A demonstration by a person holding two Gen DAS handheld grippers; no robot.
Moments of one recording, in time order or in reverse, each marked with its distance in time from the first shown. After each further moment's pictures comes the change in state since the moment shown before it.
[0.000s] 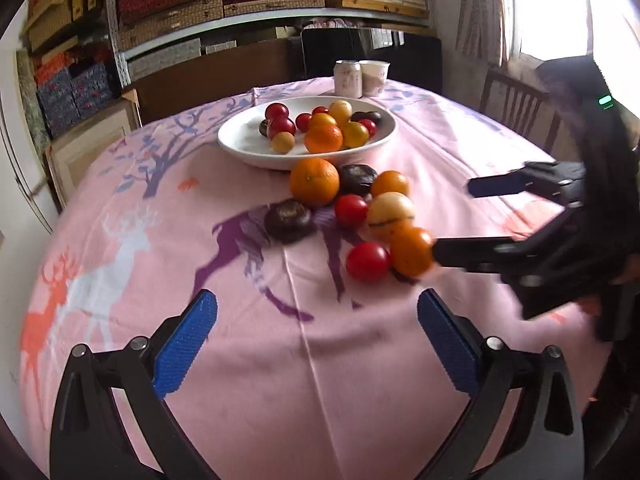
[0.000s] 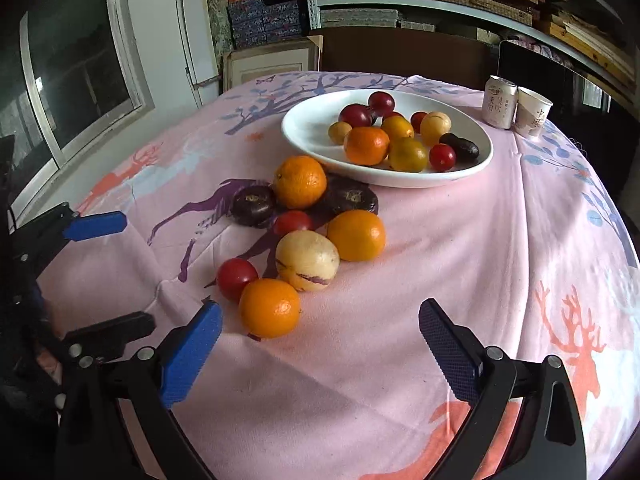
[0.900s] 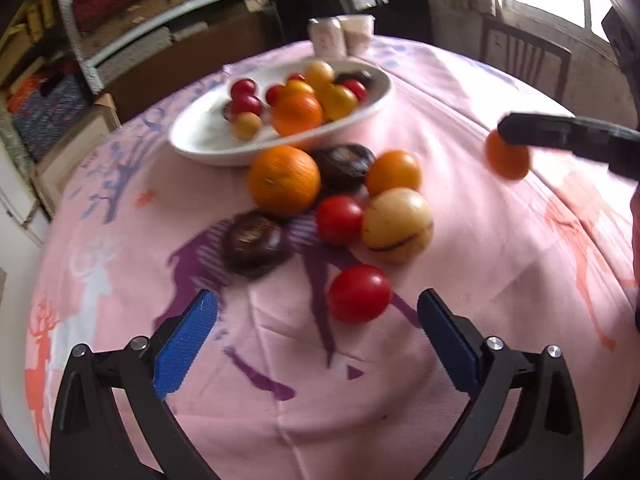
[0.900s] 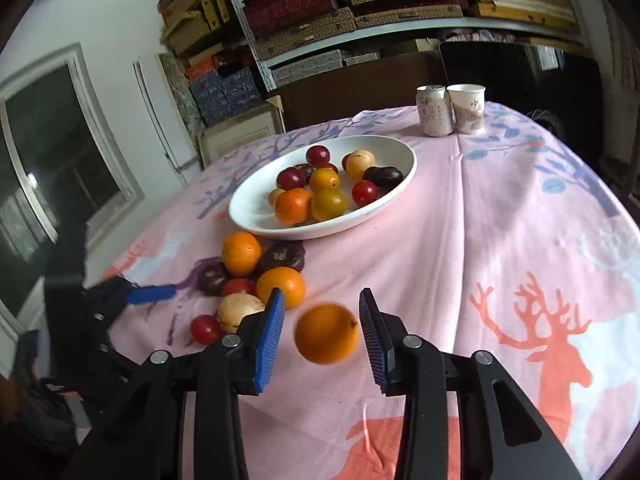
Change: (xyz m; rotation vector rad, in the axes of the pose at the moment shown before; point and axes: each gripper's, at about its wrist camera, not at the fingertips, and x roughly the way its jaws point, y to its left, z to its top) left arm 0.081 -0.031 0.035 0.159 0.162 0.018; right arm -0.034 -0.088 -0.013 0.279 -0.216 0.096
